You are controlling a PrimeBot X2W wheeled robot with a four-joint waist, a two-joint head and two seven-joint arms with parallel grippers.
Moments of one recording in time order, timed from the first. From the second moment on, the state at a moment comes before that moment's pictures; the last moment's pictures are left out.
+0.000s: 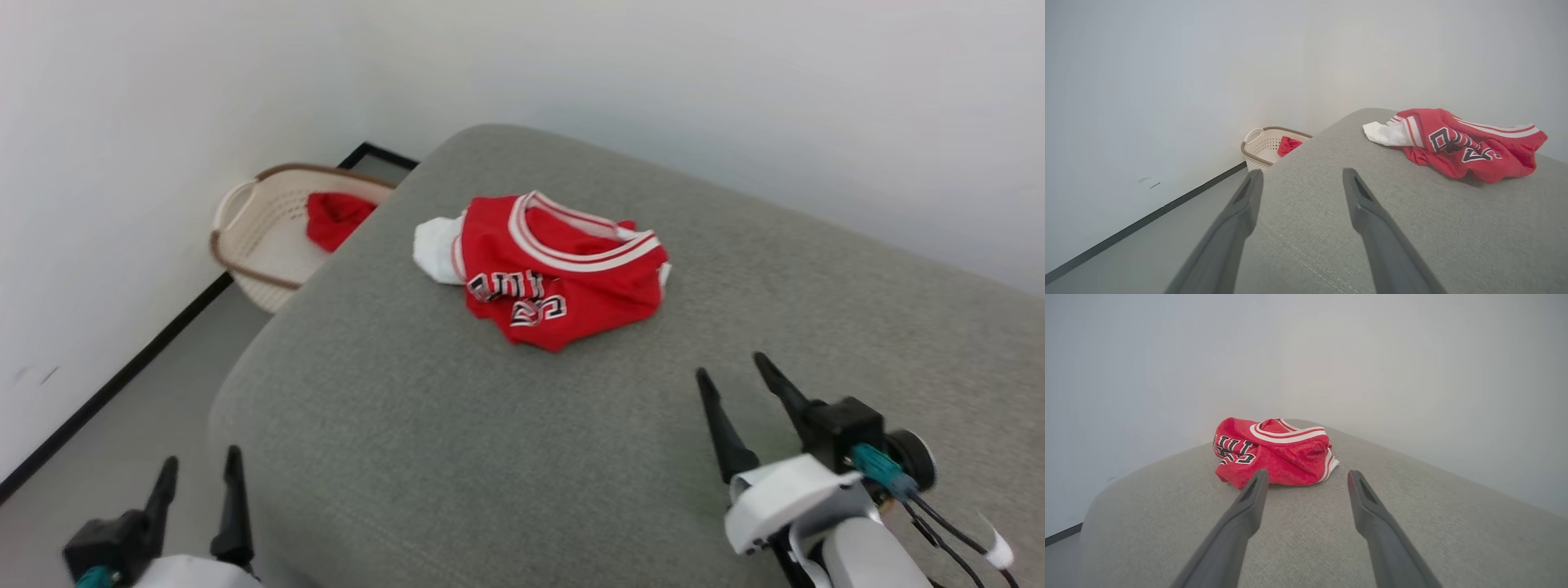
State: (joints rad) left arm -0.04 0.19 0.15 0.33 -0.27 -0.10 -0.26; right arm -0.29 -0.05 0.19 0.47 0.12 0.13 -0.26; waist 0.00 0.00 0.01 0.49
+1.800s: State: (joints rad) left arm -0.79 0.75 -0.49 0.61 -0.91 -0.13 0.01; right arm -0.34 -0.05 0.37 0.29 0.17 0.13 -0.26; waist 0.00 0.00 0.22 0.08
